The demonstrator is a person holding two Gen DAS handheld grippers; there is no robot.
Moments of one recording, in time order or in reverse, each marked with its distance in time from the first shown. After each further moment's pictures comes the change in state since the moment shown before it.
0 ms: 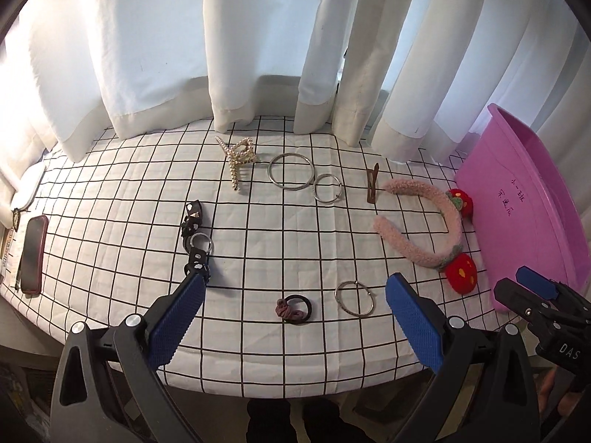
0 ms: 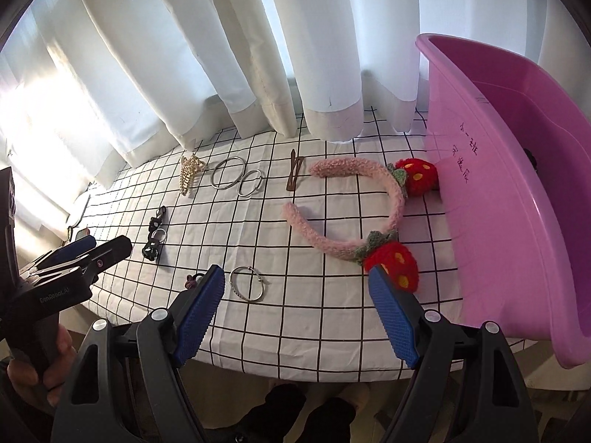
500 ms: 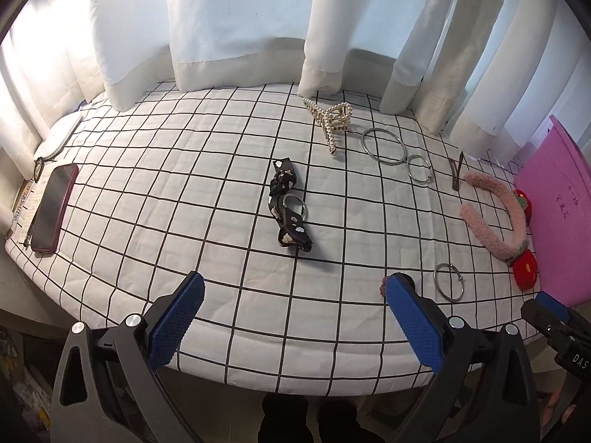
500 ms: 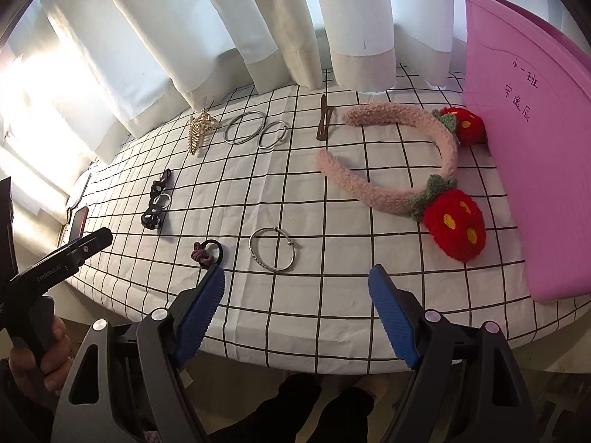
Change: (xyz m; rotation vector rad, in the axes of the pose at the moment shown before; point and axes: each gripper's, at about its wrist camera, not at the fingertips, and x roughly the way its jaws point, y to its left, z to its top) left arm 0.033 0.092 -0.038 -0.109 0.017 0.100; right arm 0.058 0.031 -0.043 0.014 0.048 0.021
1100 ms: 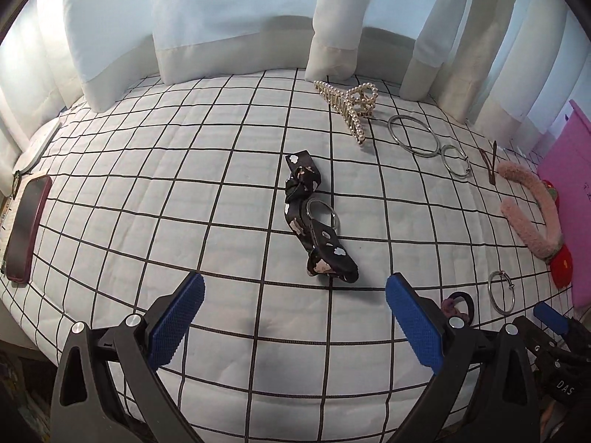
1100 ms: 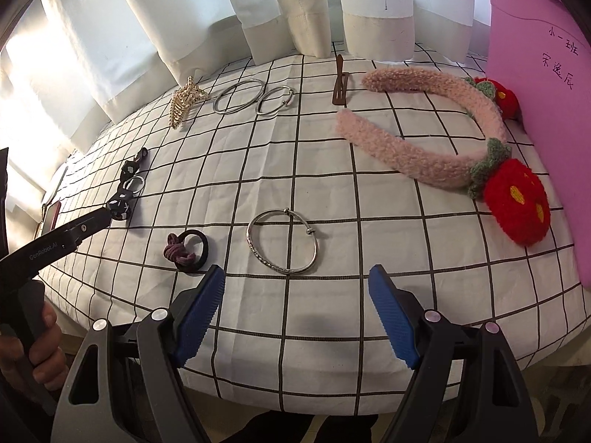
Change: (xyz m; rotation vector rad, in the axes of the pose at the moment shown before) left arm 0.065 0.012 0.005 0.062 -0.024 -0.012; right arm 0.071 0.026 -0.019 -0.010 -0.031 -0.076
